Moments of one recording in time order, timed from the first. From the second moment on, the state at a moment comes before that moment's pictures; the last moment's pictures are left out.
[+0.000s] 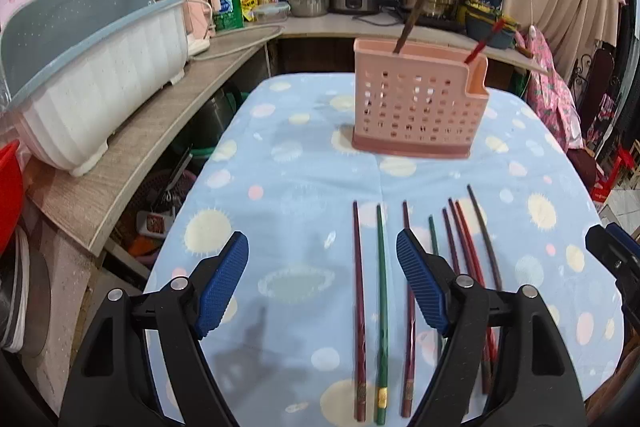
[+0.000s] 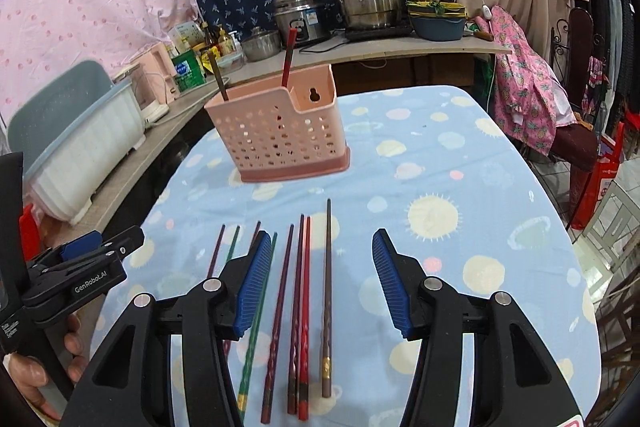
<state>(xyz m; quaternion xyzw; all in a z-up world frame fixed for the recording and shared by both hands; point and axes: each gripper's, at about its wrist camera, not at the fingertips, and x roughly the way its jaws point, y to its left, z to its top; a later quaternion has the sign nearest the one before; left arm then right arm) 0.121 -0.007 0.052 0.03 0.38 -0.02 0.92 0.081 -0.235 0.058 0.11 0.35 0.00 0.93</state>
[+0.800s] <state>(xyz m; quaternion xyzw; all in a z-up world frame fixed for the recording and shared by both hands) 0.080 0.014 -0.031 0.02 0.48 -0.03 0.88 0.053 -0.218 -0.029 0.08 0.44 -0.01 0.90</state>
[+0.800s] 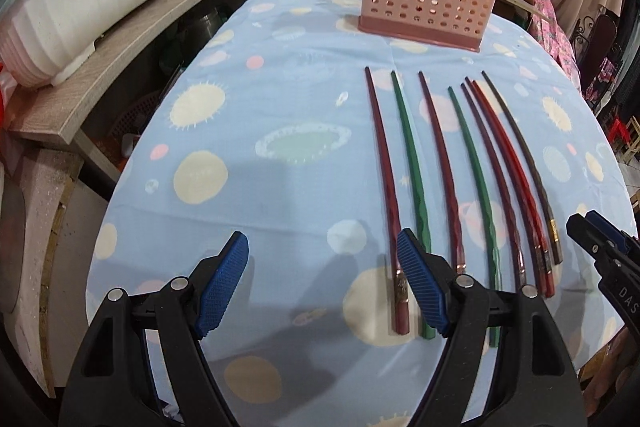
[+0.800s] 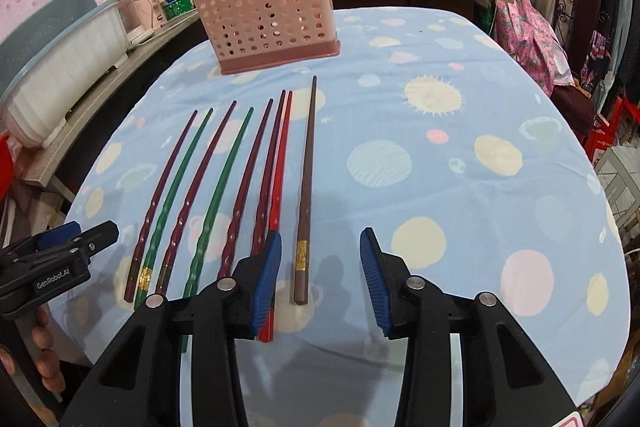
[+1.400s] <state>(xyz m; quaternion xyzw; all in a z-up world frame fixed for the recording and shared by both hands) 0.074 0.010 -0.049 0.01 0.50 -0.05 0.86 0.055 -0.207 -0.046 0.07 0.46 0.01 0.89</state>
